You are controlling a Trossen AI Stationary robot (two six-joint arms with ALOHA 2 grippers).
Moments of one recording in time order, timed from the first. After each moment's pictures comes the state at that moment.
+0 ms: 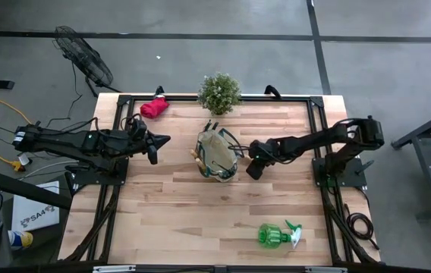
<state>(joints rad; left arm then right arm) -0.14 0.63 0.63 -0.30 -0.54 -0.66 -0.08 1.60 0.70 -0.29 0.10 0.58</state>
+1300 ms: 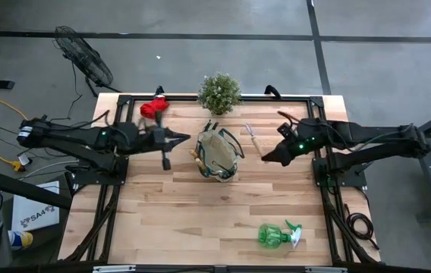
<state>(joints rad) -0.14 0.94 0.89 -0.06 -0.41 0.22 -0.01 0.91 0.88 -0.46 -0.19 1.07</state>
